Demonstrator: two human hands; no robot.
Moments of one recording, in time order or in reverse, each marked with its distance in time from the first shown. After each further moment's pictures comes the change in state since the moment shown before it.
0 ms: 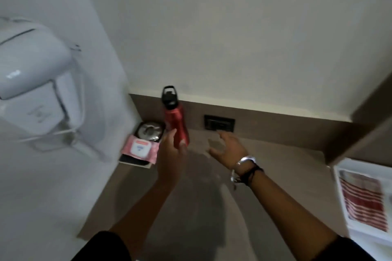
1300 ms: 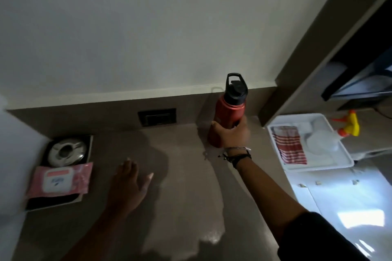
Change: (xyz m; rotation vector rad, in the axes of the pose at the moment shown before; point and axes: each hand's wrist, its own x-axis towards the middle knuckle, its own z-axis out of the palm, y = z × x) left_hand -0.013 -0.097 0.072 0.587 -0.659 0.251; right_hand -0.005 0.137 -0.029 0.433 0.951 0.472
